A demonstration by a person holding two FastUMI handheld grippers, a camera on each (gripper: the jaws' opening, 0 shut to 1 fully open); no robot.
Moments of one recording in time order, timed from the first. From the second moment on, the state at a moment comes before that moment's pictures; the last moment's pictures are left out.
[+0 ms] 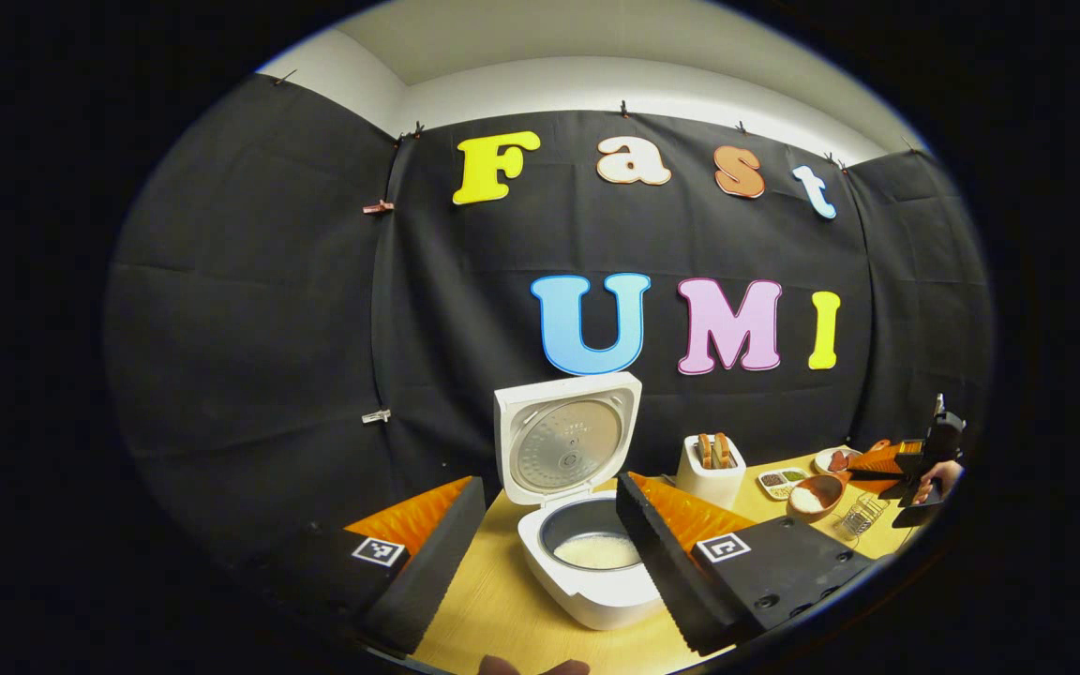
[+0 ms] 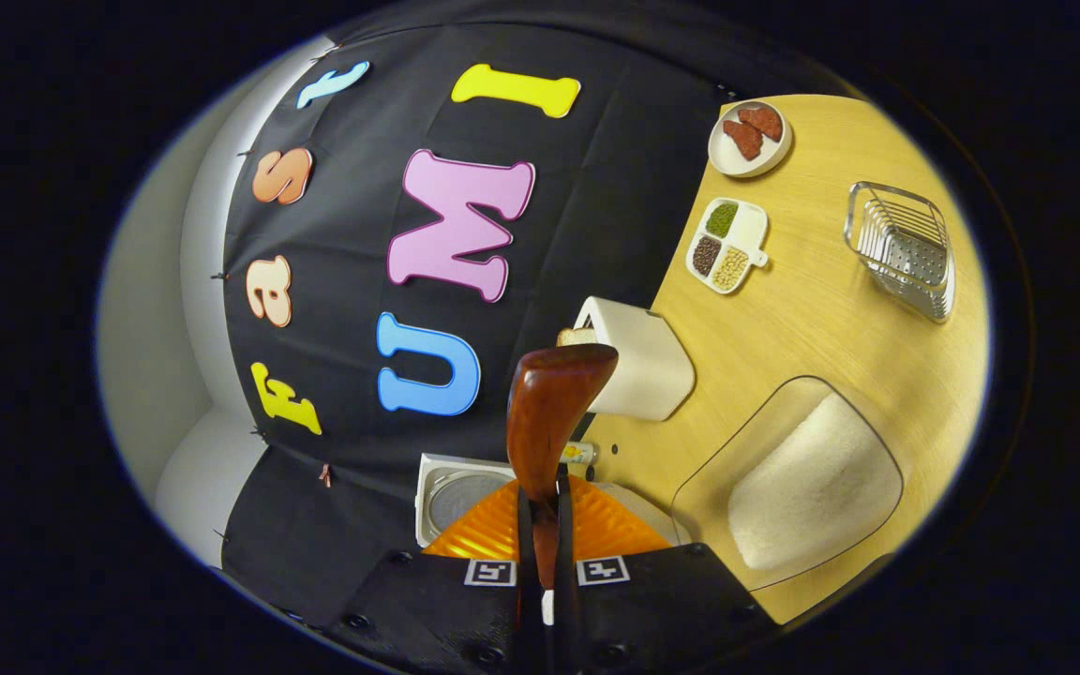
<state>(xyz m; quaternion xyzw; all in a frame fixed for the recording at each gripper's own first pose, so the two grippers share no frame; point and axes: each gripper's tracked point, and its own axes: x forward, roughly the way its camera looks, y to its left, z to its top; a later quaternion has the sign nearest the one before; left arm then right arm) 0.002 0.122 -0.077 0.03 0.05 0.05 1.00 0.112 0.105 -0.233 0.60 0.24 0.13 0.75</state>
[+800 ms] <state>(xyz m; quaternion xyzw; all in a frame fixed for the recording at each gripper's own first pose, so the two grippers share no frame) -0.015 0.176 -0.093 0.02 0.07 0.10 0.99 0.164 0.290 -0.139 0.50 0.22 0.22 0.81</state>
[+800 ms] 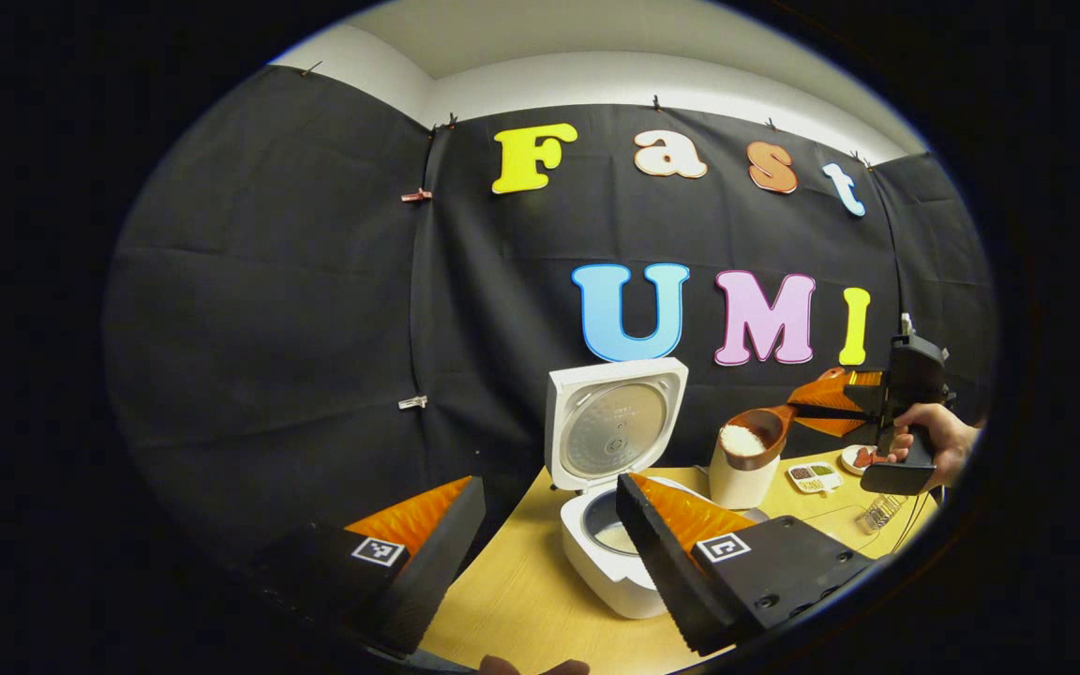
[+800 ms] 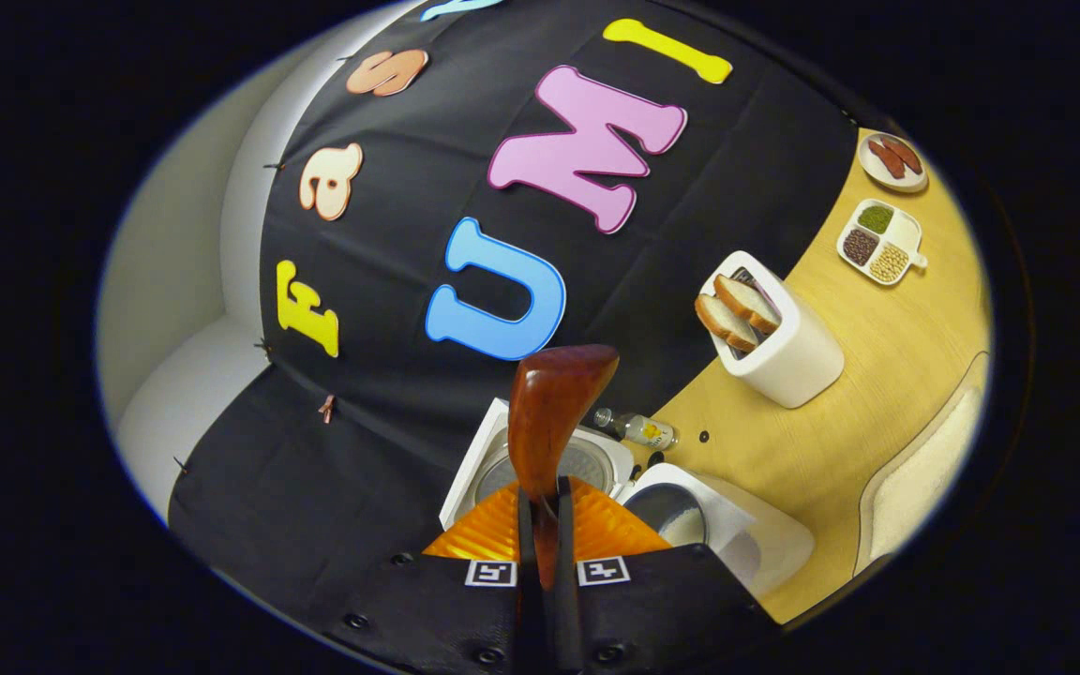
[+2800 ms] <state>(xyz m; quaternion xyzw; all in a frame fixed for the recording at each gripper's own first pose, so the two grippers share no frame) -0.022 0.222 -0.135 -0.05 0.11 0.14 0.98 0.145 0.417 -0.151 -0.14 0.04 0.40 0.91</state>
